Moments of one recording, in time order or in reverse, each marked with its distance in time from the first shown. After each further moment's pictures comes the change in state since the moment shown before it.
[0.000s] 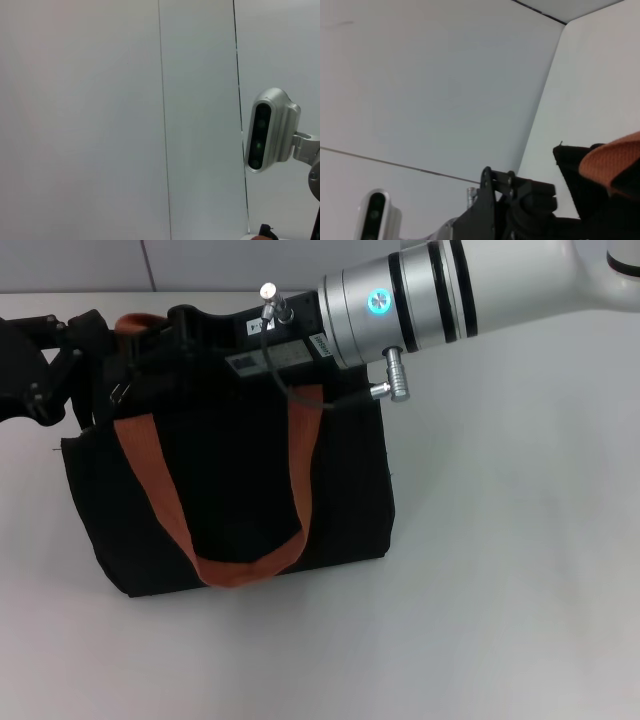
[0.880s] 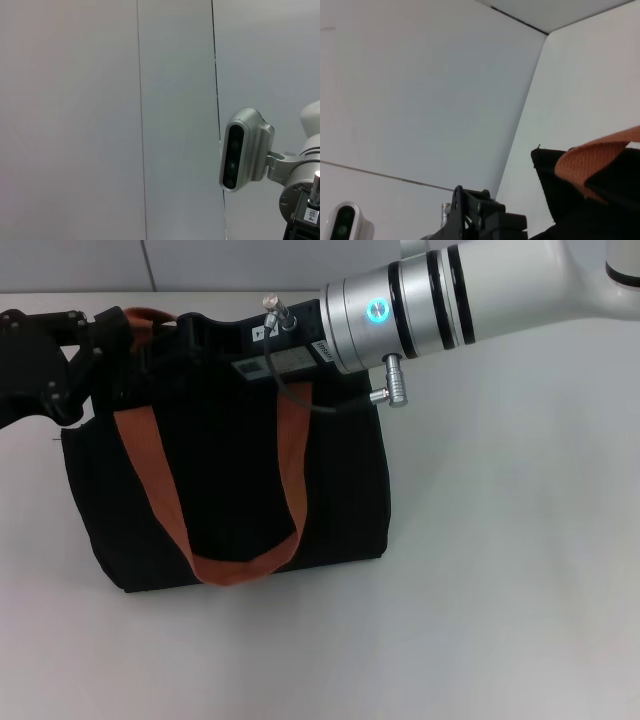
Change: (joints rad) left arm -0.019 -0.014 0.013 0.012 0.001 0.041 -0.018; right arm -0.014 0.000 -0.040 -0.007 0.008 0.060 -0.001
